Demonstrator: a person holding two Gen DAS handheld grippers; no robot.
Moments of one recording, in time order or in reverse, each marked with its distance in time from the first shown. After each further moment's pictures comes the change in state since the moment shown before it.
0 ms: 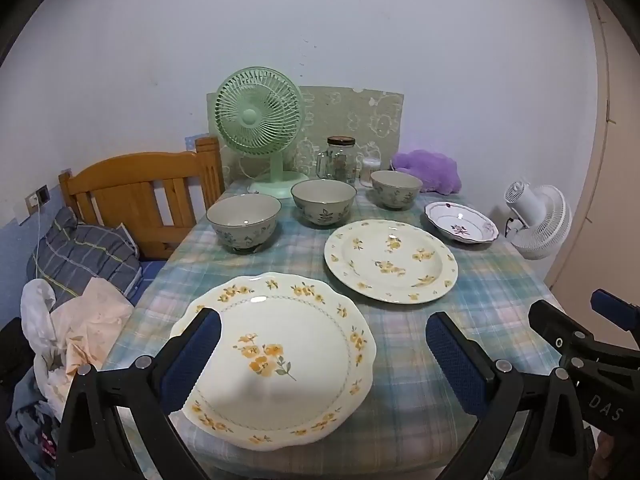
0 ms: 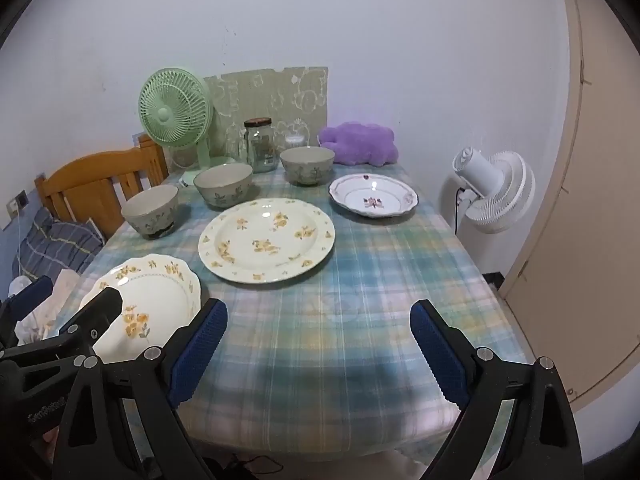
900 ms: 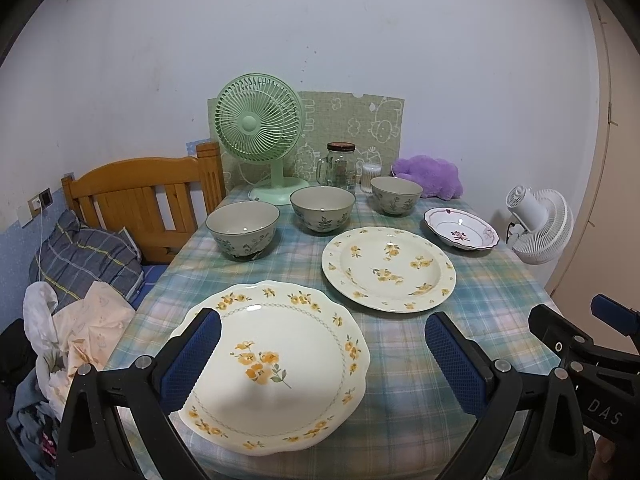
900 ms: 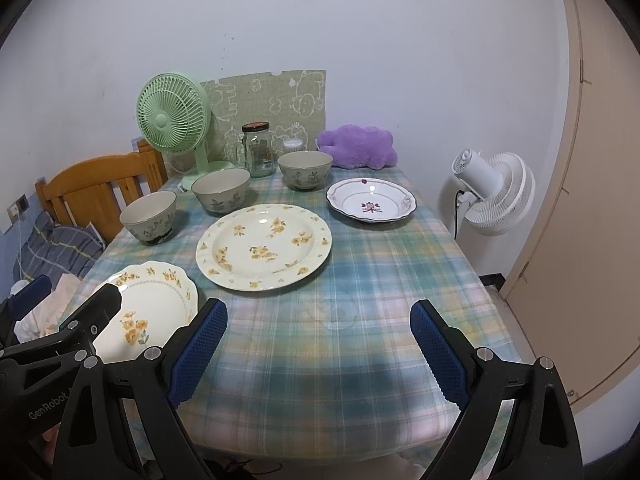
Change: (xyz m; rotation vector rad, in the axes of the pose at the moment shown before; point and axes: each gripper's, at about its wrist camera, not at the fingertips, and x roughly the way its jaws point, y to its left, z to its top) left arm -0.002 -0.007 0.006 0.001 -0.015 0.010; right arm -0.002 -0.004 0.004 0.005 -0.008 0.000
